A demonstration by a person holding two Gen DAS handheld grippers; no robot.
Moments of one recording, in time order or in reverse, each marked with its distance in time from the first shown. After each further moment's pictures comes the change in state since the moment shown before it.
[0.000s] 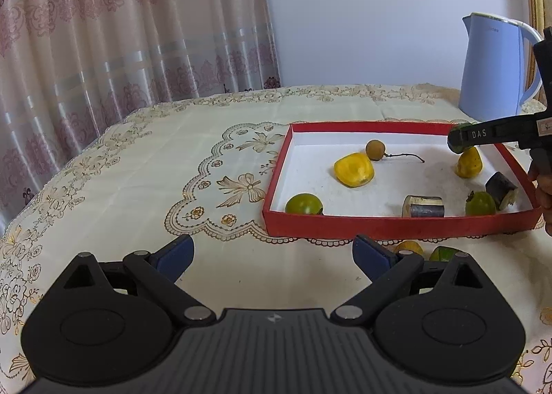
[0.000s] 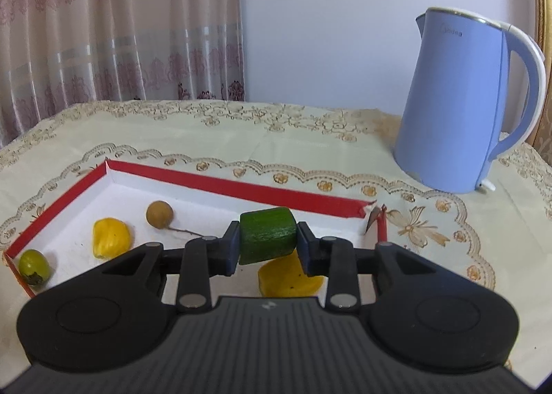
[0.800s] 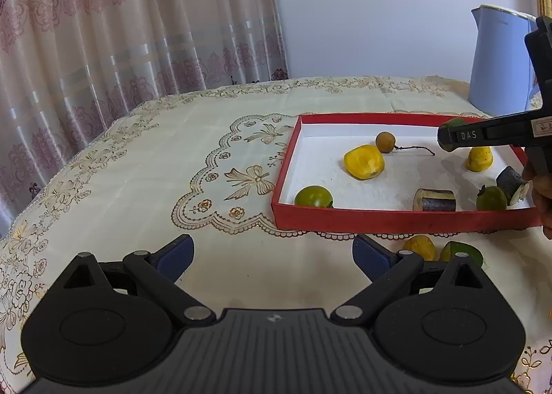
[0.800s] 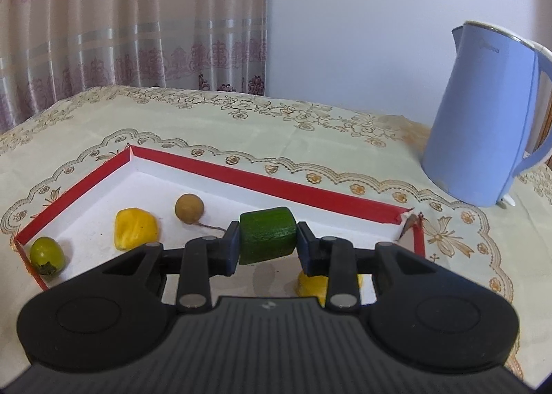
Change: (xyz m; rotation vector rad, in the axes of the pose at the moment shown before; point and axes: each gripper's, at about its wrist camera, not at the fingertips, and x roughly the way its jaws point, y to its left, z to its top) left arm 0.005 0.002 0.000 0.000 0.028 0.027; right arm 0.008 0.030 0.002 -0.080 0.009 0.033
